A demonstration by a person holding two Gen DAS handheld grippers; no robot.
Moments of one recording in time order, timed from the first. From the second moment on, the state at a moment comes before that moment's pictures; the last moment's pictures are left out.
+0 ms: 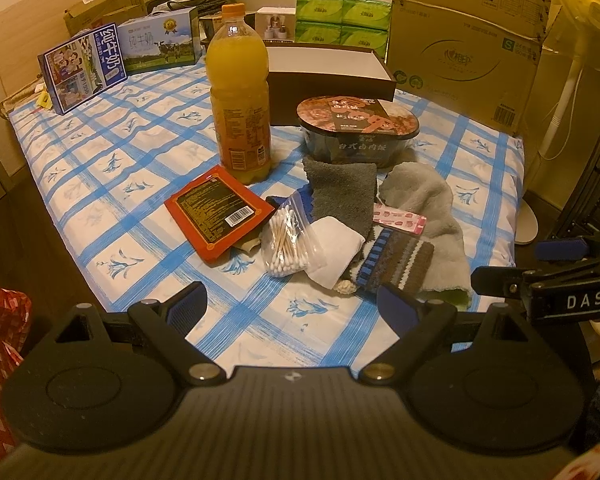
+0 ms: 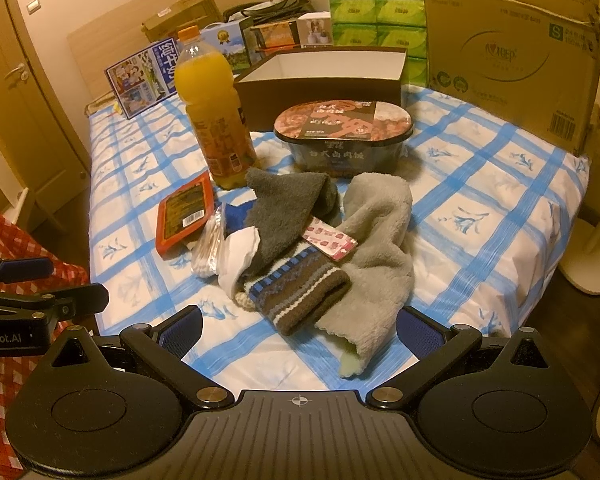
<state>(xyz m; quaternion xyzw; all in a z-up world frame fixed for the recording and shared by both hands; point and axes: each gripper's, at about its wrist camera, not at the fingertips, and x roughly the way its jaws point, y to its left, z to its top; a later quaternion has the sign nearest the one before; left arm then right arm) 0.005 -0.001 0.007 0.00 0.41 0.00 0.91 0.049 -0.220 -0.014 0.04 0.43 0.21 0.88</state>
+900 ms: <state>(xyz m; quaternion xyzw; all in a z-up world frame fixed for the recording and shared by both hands) 0.005 0.000 0.010 0.00 0.41 0.00 0.91 0.051 -0.219 -0.012 0.04 0.43 0.21 0.88</state>
